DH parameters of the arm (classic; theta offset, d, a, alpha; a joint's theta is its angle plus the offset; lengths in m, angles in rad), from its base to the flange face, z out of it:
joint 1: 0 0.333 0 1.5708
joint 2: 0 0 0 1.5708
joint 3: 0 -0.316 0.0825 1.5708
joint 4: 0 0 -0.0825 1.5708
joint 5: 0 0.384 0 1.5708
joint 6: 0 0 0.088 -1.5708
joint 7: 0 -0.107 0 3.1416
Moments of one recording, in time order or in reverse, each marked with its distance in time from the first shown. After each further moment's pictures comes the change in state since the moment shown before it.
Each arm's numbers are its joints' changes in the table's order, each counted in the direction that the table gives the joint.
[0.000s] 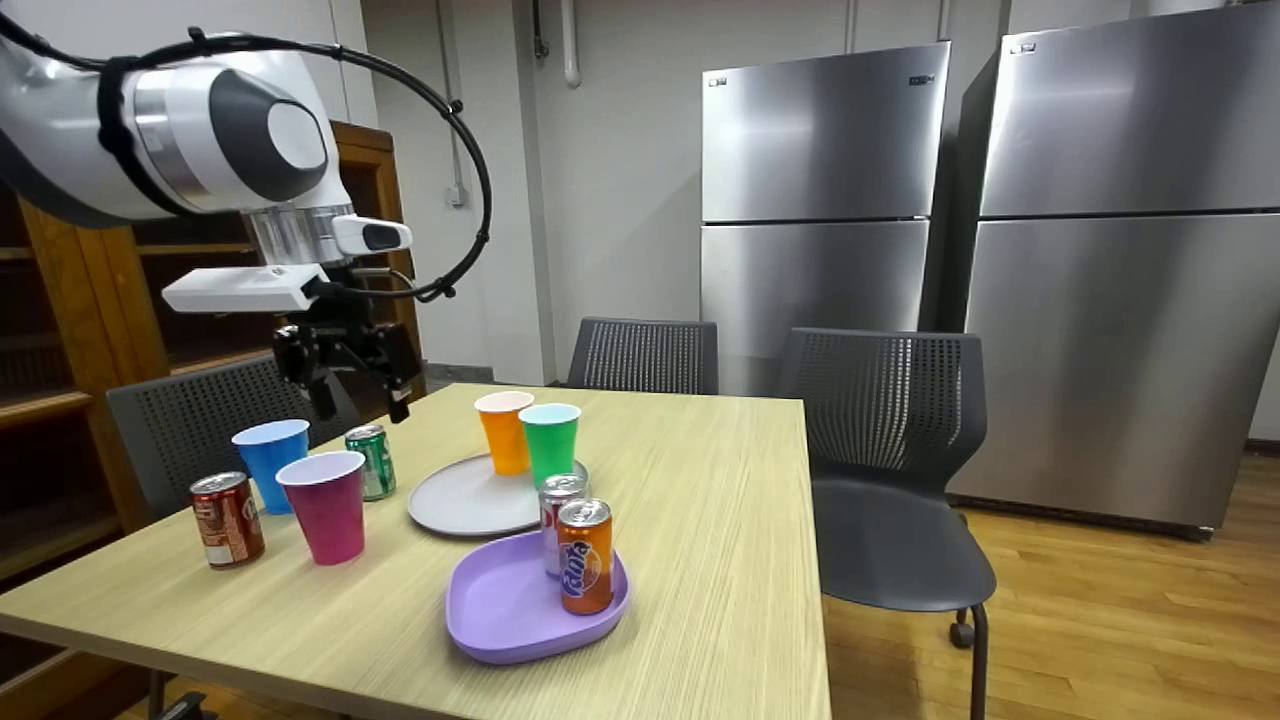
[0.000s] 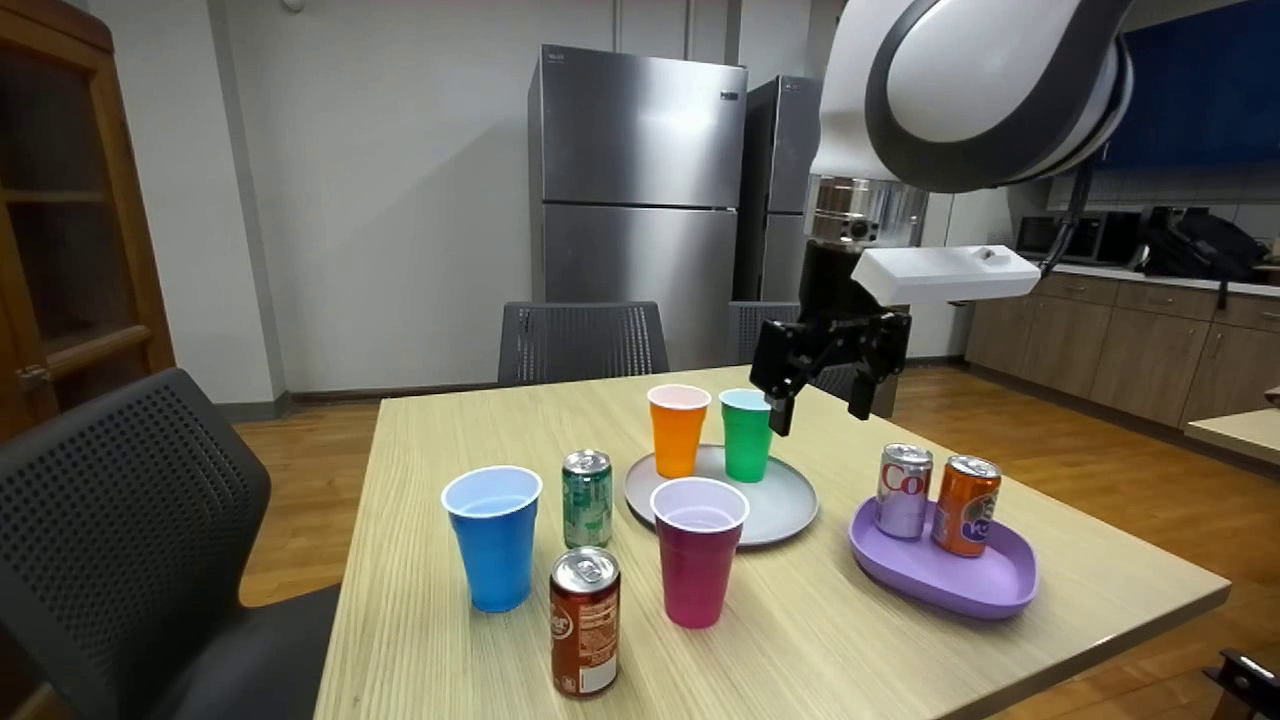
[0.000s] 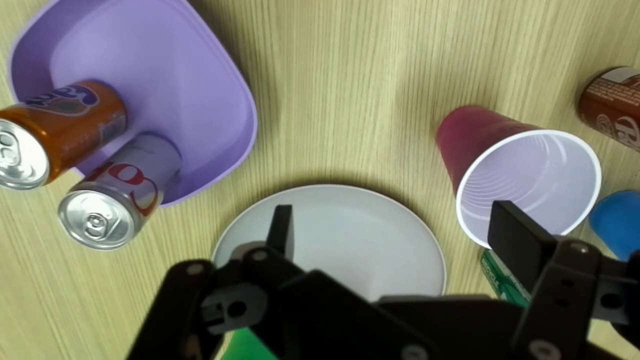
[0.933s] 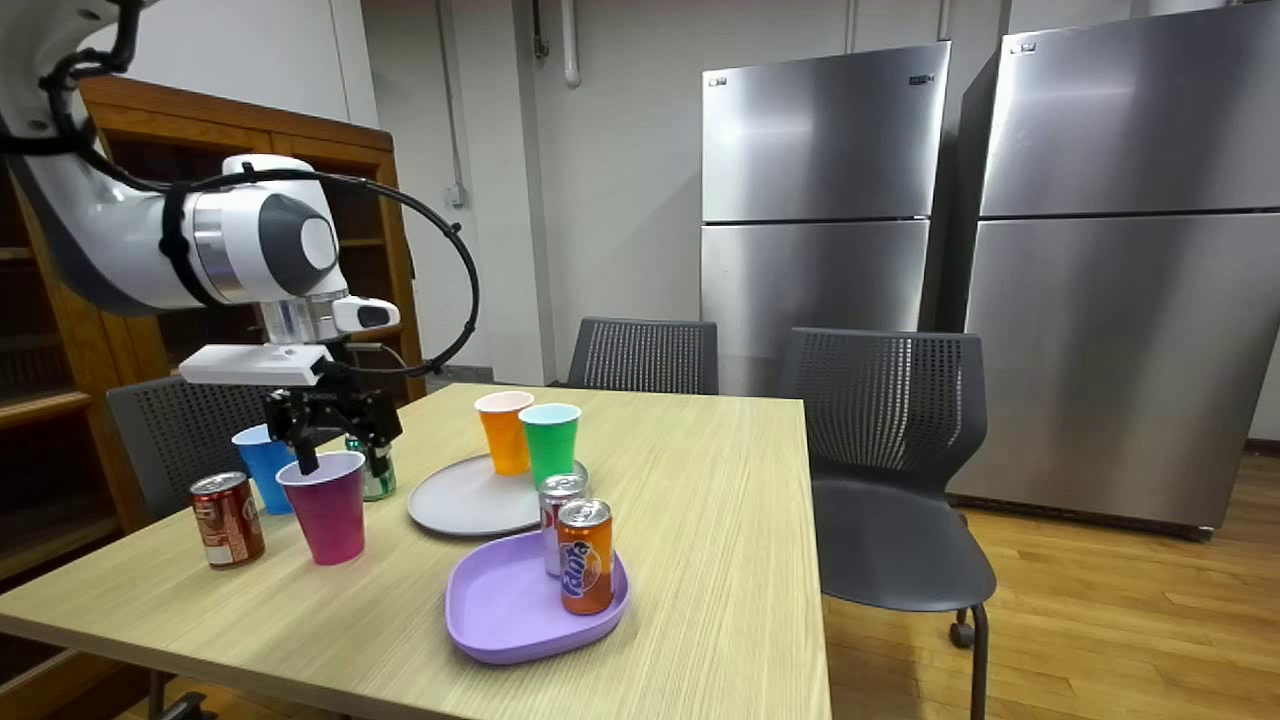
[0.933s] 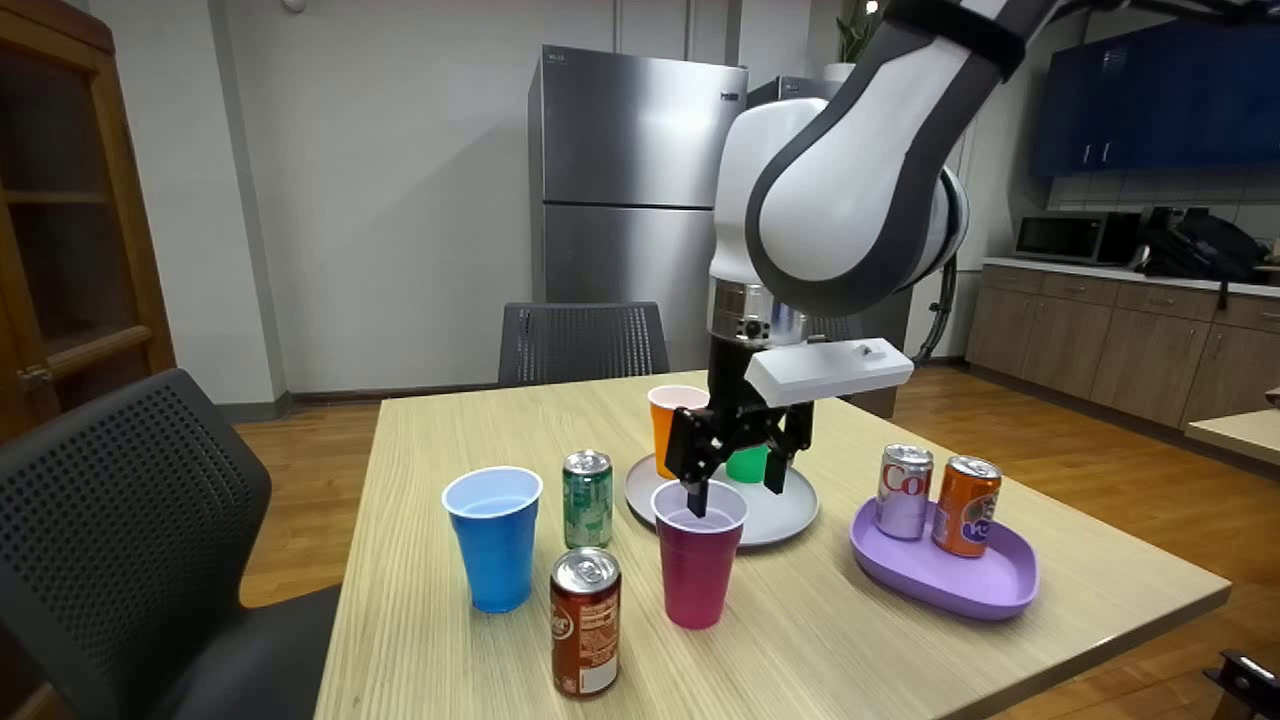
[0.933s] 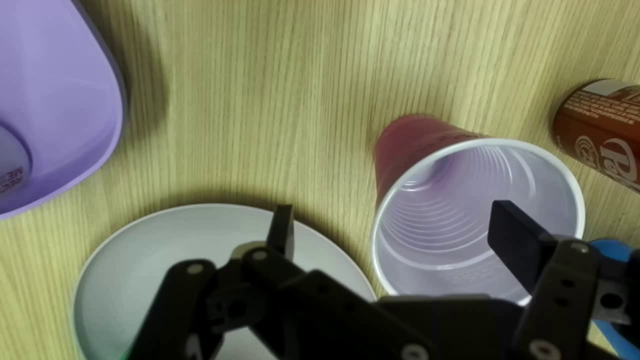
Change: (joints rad) arm 0.107 -0.336 0.018 -0.188 -0.037 0.082 -0.035
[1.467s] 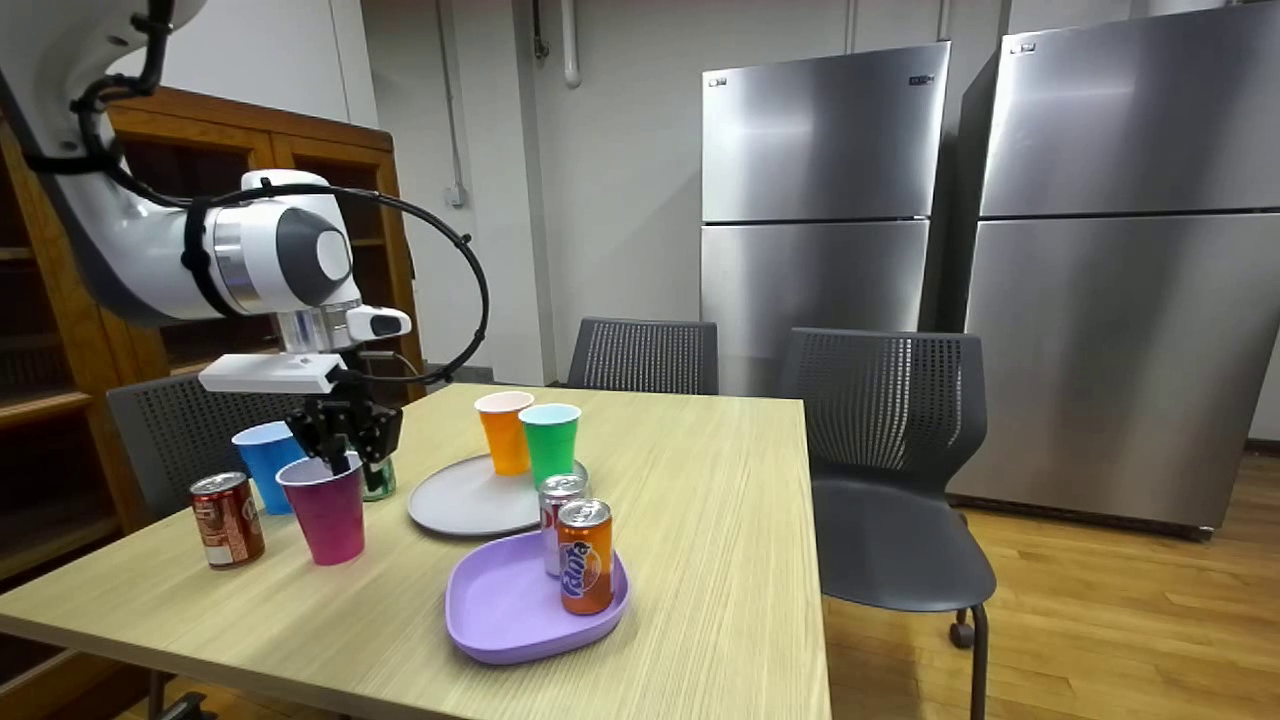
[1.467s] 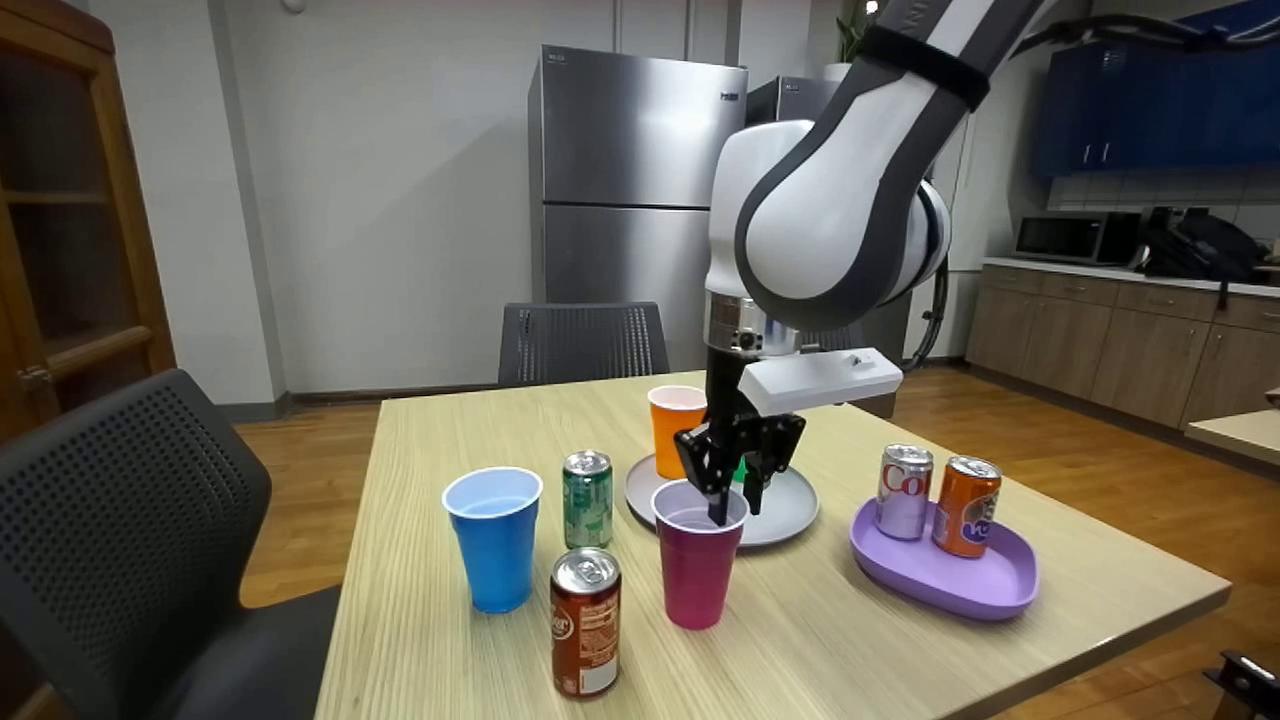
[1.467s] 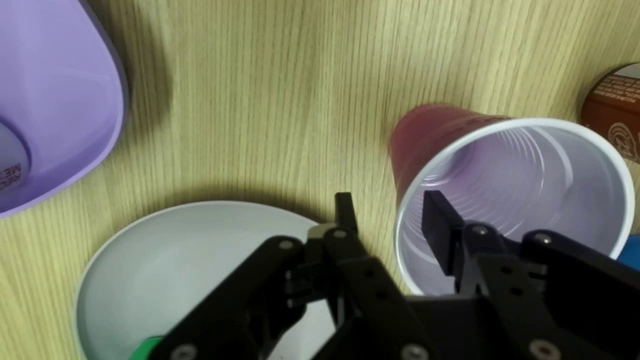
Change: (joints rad) arm 0.032 -0.048 0.048 -0.039 0.000 0.000 0.000
